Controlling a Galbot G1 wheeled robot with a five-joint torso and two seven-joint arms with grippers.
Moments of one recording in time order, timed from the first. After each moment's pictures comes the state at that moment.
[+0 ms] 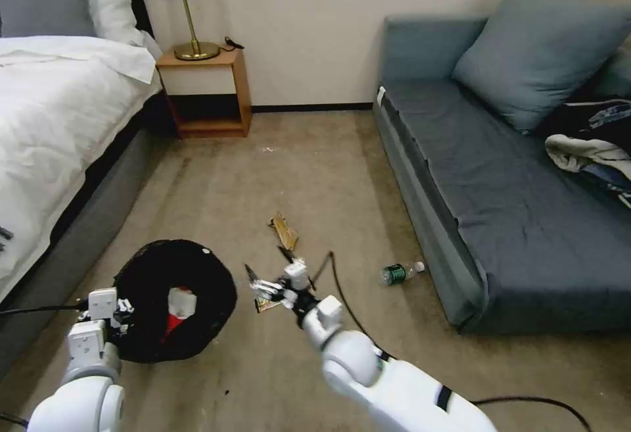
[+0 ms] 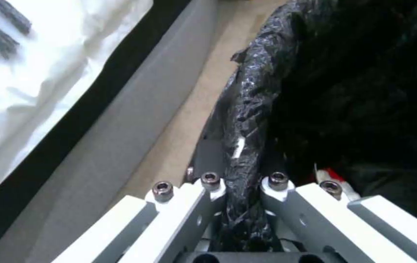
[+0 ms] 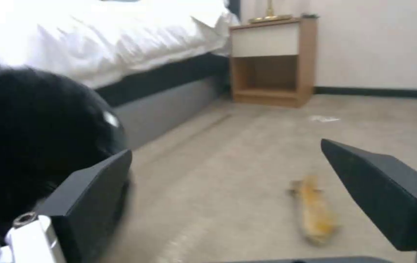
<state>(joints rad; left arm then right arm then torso) 1.59 -1.37 -0.90 -2.06 -0.08 0.43 -0.11 -1.00 1.18 -0.34 1.64 0.34 0.18 0.17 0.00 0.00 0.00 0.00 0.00</state>
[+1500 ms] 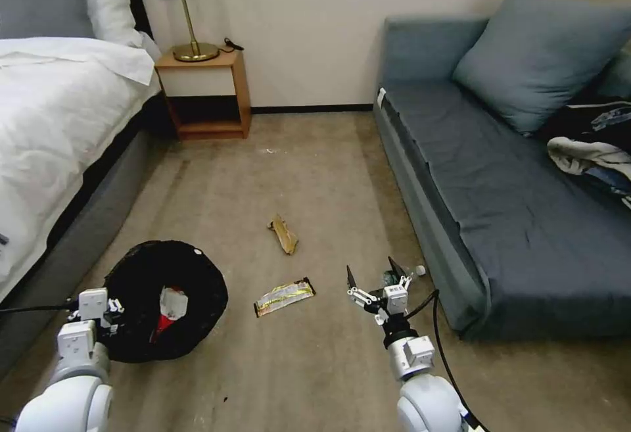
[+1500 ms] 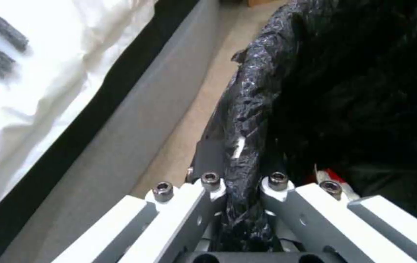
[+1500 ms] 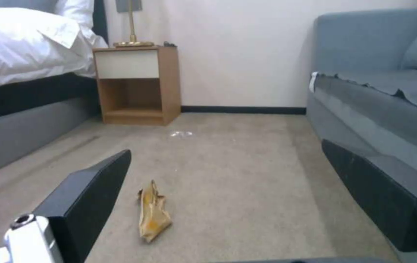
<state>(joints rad) 1.60 -1.34 -0.92 -2.04 -0.11 0.40 -0.11 -1.39 1.24 0.11 1.78 0.12 0.25 0.25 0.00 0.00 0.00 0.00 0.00</state>
